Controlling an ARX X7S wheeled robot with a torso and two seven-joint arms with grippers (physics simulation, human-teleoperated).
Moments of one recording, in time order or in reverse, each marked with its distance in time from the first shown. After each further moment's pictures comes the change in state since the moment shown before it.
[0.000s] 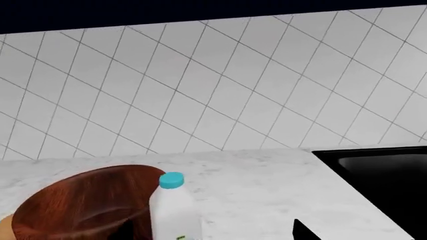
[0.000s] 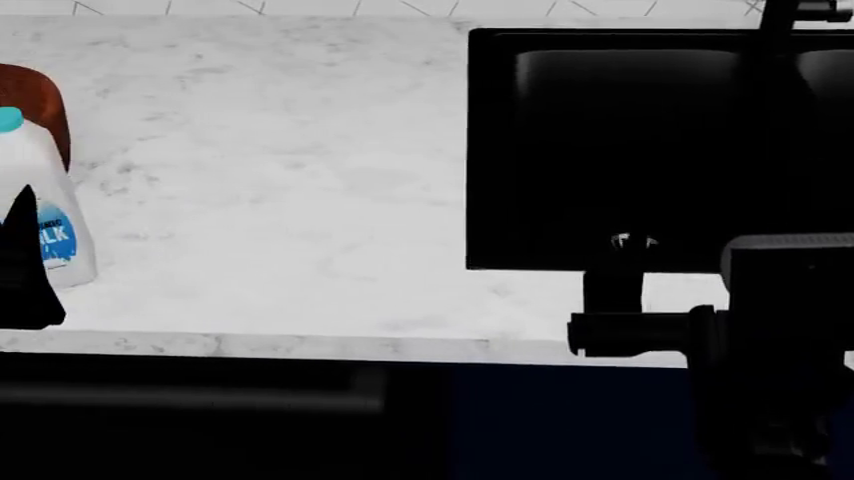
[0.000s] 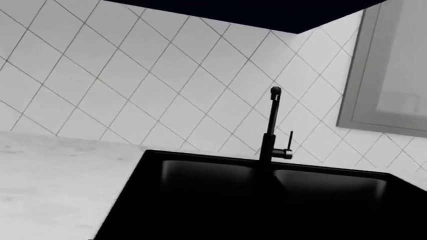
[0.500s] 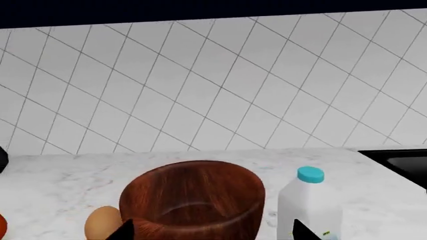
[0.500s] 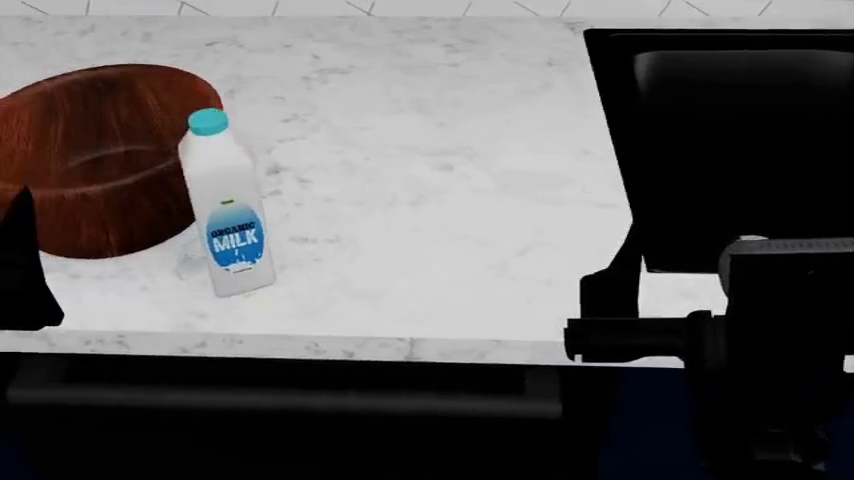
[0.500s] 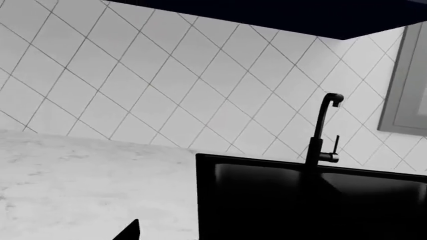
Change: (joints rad) left arm 0.006 0.002 -0.013 -0.001 -0.021 0.002 -0.006; right arm -0.009 0.005 0.001 -0.020 0.019 0.013 0.005
